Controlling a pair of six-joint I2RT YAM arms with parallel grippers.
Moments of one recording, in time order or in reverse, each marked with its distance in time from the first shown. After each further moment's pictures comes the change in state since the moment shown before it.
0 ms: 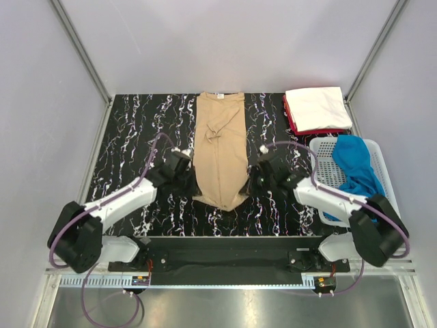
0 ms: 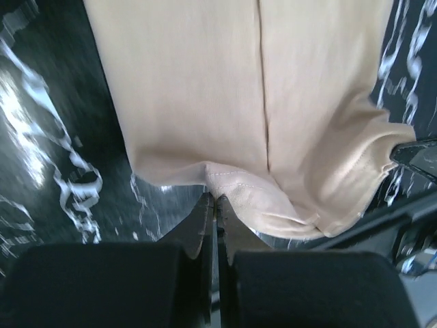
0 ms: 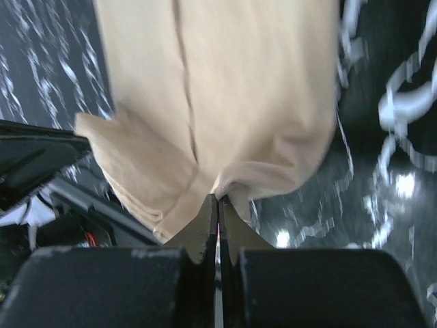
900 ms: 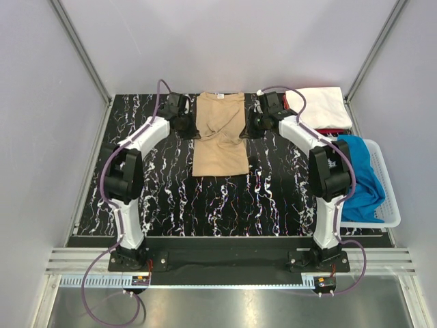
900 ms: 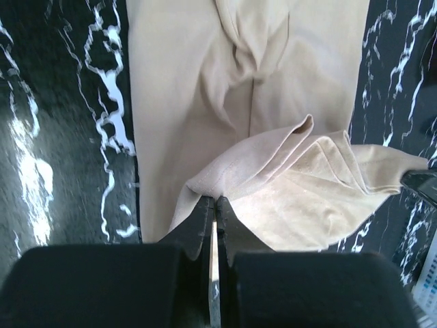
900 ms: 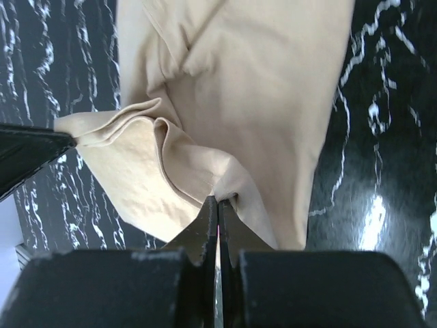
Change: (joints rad) left arm 0.315 0.705 0.864 -0.115 0.065 0.159; right arm -0.314 0.703 0.934 -0.244 -0.121 -0.331
